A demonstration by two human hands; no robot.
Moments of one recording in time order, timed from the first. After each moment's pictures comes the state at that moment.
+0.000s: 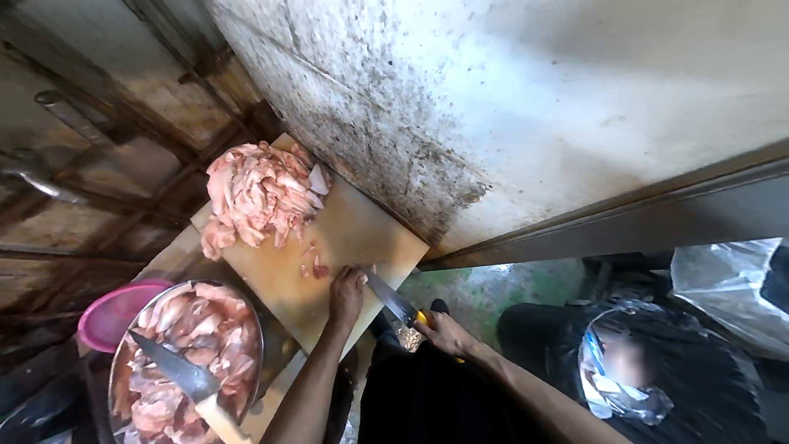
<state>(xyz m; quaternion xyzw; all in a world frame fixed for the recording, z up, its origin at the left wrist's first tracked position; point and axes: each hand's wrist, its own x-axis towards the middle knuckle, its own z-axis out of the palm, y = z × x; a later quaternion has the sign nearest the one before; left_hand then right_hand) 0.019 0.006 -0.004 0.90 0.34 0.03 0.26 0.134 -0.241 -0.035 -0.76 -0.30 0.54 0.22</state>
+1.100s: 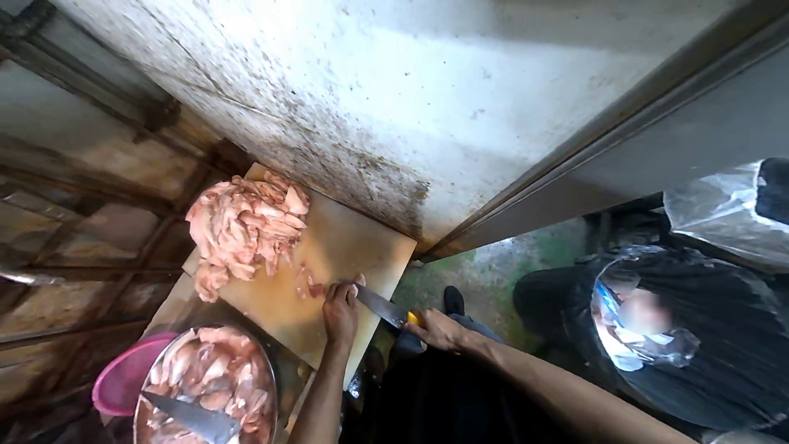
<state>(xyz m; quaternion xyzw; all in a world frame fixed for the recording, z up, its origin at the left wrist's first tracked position) 0.010 0.008 -0.006 0.92 0.33 0.06 0.21 0.115 -0.223 -0.039 -0.74 -0.32 0.54 0.24</state>
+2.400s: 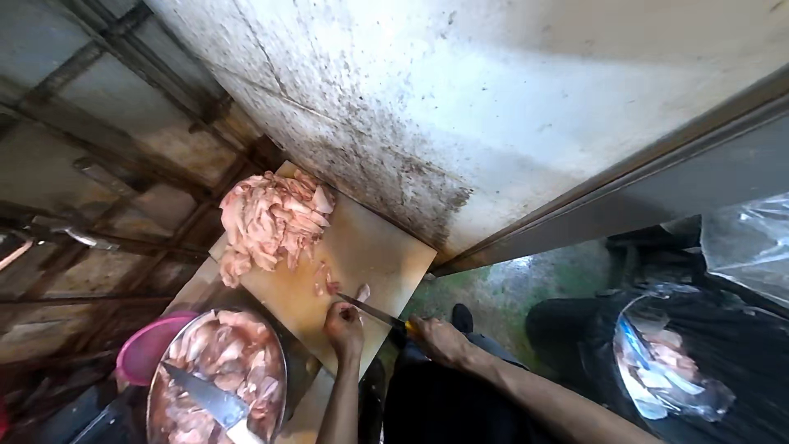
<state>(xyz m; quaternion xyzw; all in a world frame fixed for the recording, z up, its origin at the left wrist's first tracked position) -0.032 0.000 -0.014 0.78 0.53 0.14 0.29 0.103 -0.189 0.014 -0.78 -0.38 0.49 0.12</state>
